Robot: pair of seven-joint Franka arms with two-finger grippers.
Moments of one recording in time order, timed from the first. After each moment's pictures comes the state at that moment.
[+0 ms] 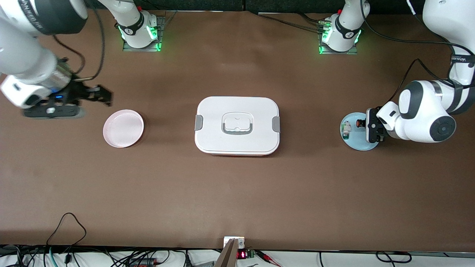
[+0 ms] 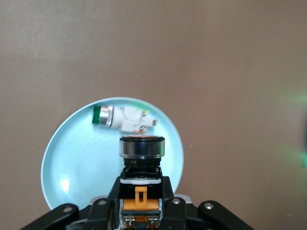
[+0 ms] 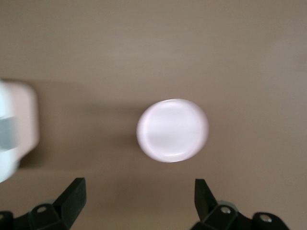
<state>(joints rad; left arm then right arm) 0.17 0.39 -0.12 -1.93 0.02 1.95 1.56 -0.01 0.12 0.17 -1.59 -0.12 1.64 0.17</state>
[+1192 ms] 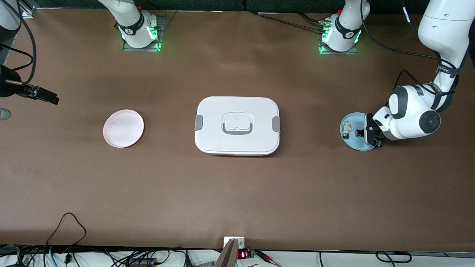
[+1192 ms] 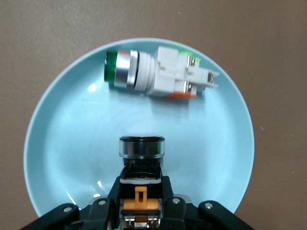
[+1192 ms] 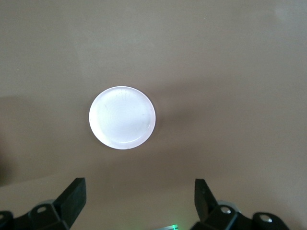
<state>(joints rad) 0.25 0.49 -0.12 -2.08 0.04 2.34 1.66 0.00 0.11 -0.05 -1.56 -0.07 1.54 0.16</state>
